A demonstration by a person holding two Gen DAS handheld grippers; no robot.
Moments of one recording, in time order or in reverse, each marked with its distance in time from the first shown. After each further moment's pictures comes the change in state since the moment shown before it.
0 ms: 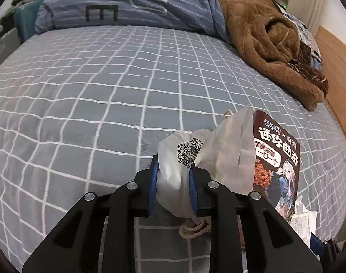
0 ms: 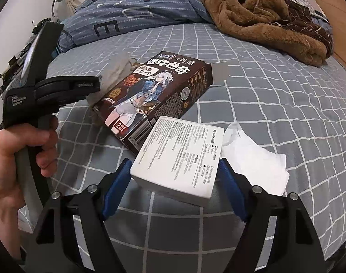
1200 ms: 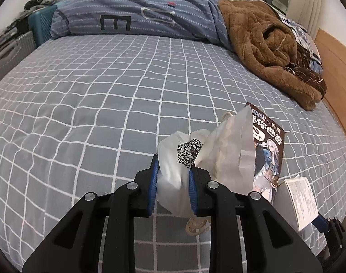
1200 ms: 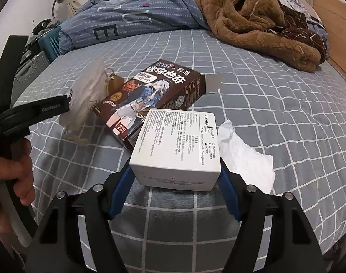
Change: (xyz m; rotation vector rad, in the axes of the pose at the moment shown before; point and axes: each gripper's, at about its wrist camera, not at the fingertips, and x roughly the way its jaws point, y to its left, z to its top) left arm -0.061 0.005 -0.031 -0.001 -0.047 0.040; right arm -0.022 0.002 -0.002 -0.012 -0.035 -0.027
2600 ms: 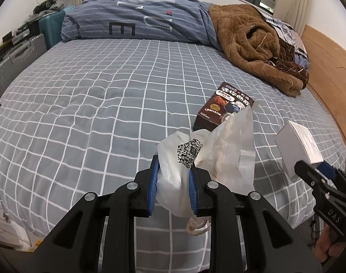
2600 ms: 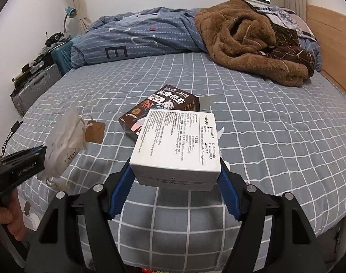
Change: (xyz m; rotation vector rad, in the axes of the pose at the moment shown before) left arm -0.115 0.010 -0.076 0.033 -0.015 -0.011; right arm -0.088 -0.003 -0.021 -0.018 -0.125 0.019
